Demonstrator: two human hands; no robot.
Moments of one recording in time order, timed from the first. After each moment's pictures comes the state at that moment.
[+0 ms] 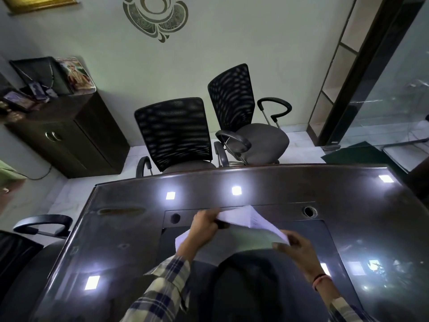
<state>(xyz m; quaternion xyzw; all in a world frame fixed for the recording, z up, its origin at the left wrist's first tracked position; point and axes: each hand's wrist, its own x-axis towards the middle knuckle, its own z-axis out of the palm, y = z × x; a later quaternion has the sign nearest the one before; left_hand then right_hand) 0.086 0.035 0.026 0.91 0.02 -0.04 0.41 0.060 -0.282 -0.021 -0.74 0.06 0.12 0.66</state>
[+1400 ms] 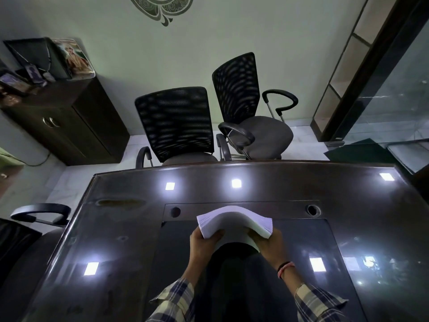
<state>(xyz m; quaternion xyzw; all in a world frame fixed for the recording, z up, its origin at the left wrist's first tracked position) 0.031 0.019 -0.016 0.70 0.28 0.04 0.66 0.076 -0.191 -0.018 -0.82 0.03 0.07 0.57</state>
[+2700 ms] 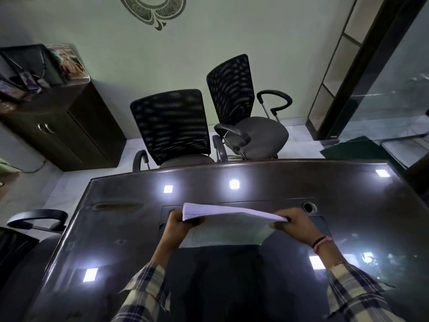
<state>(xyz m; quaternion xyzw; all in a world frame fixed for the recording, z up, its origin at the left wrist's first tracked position) 0.057 0.086 0.037 0.76 0.15 0.00 0.63 0.137 -0.283 0.020 -0.89 -0.18 0.14 0.40</state>
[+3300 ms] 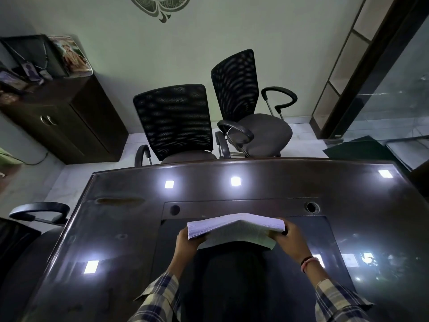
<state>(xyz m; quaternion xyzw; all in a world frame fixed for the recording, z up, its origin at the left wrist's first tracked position) 0.029 0.077 -0.056 0.77 0.24 -0.03 0.59 0.094 -0.257 -0.027 -0.84 0.00 0.13 0.52</state>
